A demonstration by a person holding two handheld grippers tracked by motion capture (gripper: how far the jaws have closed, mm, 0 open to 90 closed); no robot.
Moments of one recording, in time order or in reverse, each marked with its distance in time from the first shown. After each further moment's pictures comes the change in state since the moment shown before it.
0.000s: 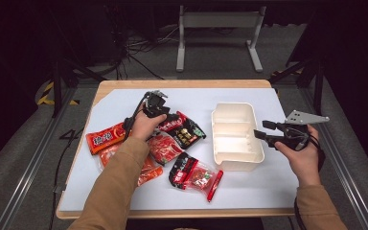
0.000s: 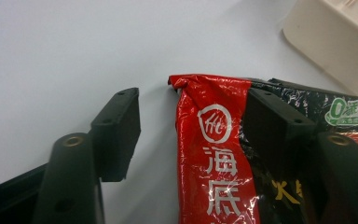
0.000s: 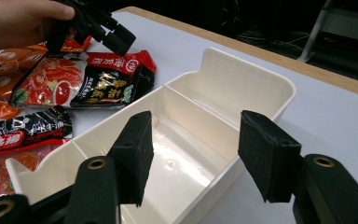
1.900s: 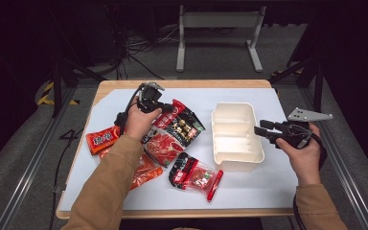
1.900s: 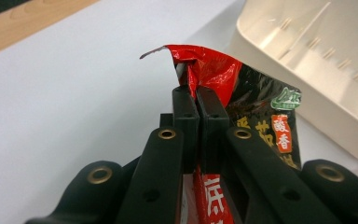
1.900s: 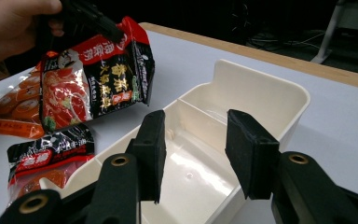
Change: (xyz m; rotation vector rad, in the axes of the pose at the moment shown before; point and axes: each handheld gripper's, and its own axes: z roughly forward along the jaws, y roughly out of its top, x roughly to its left) left arm -0.029 0.023 -0.064 -0.034 -0.041 0.062; right arm 0.000 0.007 -0.004 -0.038 0.052 0.075
